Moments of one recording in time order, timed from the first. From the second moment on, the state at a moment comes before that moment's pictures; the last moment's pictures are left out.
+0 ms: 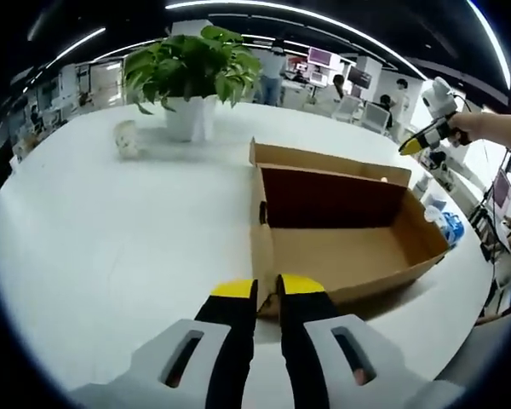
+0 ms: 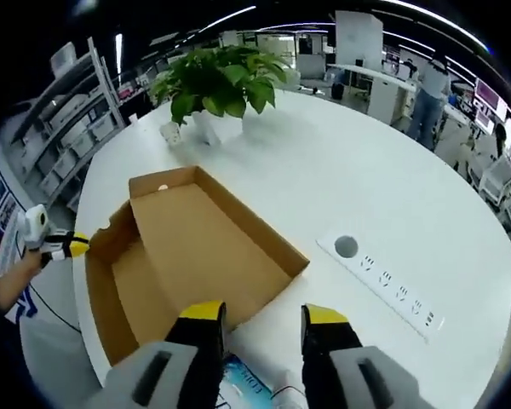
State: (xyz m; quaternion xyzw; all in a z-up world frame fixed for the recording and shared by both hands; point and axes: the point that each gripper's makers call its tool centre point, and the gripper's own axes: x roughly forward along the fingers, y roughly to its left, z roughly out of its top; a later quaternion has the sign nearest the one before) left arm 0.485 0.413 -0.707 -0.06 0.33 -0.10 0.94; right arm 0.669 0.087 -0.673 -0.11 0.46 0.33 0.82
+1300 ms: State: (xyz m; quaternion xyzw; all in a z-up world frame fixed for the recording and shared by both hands) left arm 0.487 0.414 -0.710 -0.07 0.33 -0.06 0.94; right arm 0.691 0.098 -0.737 -0.04 0.50 0.20 0.84
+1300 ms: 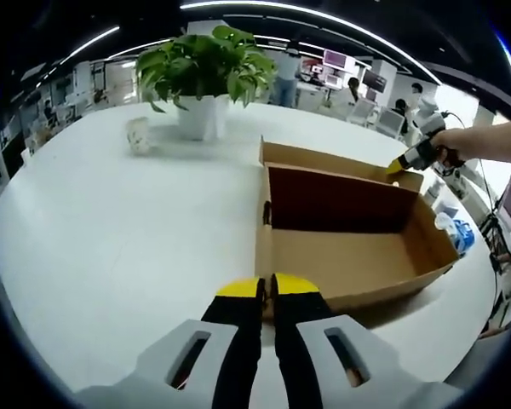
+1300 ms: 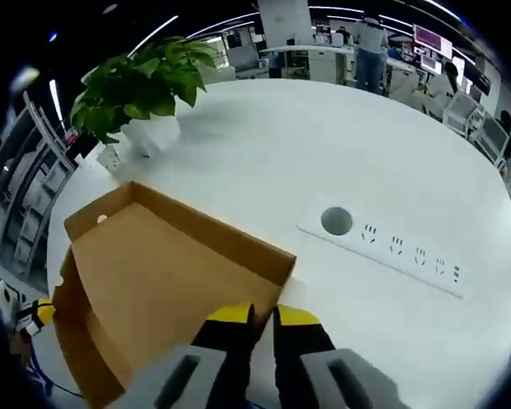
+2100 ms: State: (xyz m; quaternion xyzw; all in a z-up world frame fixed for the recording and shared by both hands) left arm 0.486 0.412 -0.709 -0.06 0.33 -0.06 0.94; right arm 0.690 0.095 -0.692 -0.04 0.45 0.19 0.87
